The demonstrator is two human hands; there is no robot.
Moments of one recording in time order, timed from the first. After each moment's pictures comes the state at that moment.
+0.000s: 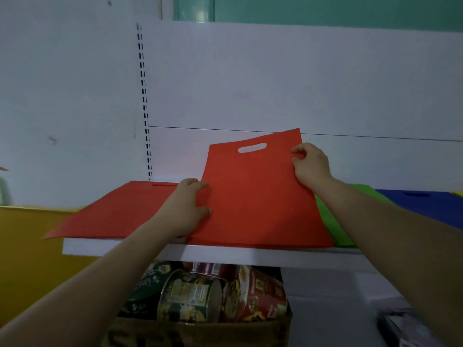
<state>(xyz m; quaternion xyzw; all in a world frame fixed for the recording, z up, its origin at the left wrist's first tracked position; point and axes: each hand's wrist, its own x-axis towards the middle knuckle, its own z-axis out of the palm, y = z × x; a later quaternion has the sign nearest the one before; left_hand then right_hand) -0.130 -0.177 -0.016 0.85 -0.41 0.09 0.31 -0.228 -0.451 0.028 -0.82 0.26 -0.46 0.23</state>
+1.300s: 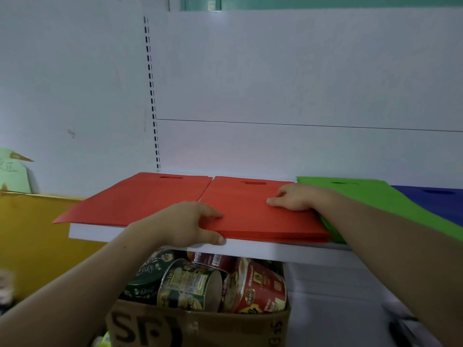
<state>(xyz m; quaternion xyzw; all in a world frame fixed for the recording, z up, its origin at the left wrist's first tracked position) -0.157 -0.169 -0.027 0.87 -0.46 -0.04 0.13 -0.217 -0.455 -0.018 -0.97 0.24 0.02 0.05</state>
